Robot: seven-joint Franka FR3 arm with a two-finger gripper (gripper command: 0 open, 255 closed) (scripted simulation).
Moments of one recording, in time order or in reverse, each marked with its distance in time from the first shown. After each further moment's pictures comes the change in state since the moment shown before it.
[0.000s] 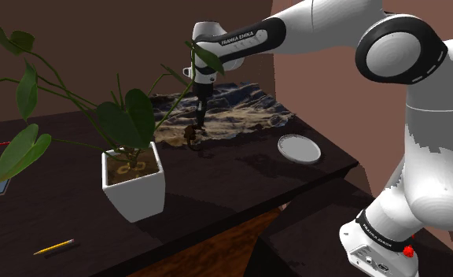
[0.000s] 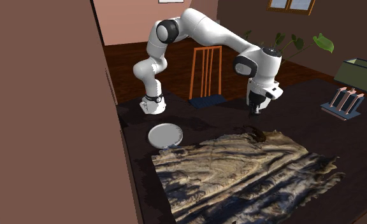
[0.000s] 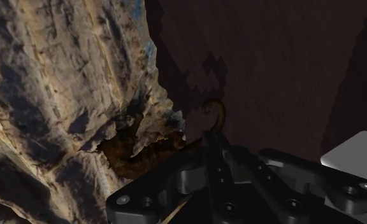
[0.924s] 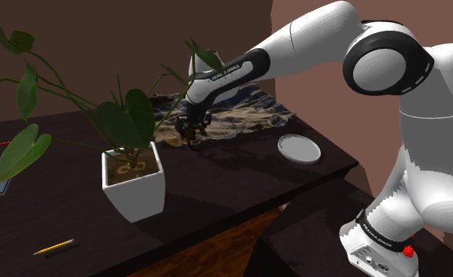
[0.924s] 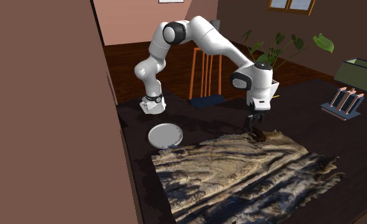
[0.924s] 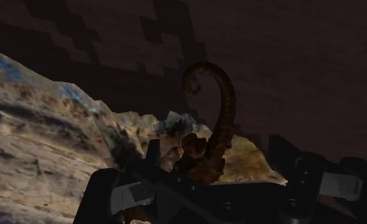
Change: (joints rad) arm 0.167 0.065 -0.139 -0.128 0.062 0.351 0.815
